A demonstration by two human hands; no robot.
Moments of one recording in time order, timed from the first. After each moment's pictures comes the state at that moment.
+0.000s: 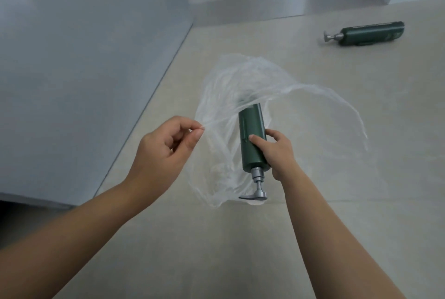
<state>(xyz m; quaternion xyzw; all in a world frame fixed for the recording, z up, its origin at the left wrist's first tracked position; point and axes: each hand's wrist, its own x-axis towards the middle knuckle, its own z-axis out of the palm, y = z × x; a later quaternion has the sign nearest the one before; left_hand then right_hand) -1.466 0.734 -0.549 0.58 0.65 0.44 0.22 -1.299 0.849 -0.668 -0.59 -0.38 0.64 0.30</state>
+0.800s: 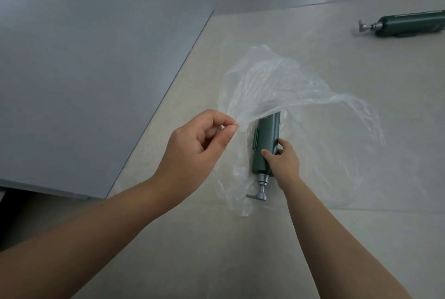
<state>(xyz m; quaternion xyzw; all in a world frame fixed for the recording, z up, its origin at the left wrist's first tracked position) -1.469 0.743 -0.556 0.56 0.62 0.46 0.28 -1.334 0.843 -0.731 -0.66 -0.46 0.53 0.26</state>
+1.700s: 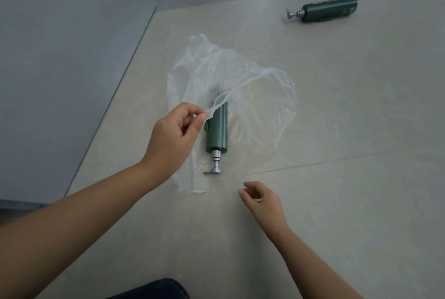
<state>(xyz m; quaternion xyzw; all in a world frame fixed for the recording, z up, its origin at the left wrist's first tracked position) -1.420 0.746 -0.586 0.60 0.64 0.40 0.25 -1.238 0.701 -0.727 -0.63 -0.51 0.53 0.24</state>
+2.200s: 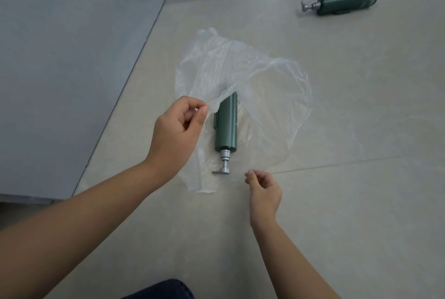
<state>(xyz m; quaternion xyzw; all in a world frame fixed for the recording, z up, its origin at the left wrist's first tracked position) -1.427 0.752 -0.585 0.56 0.65 0.44 0.26 -1.286 0.719 -0.732 -0.67 -0.23 0.54 0.45</state>
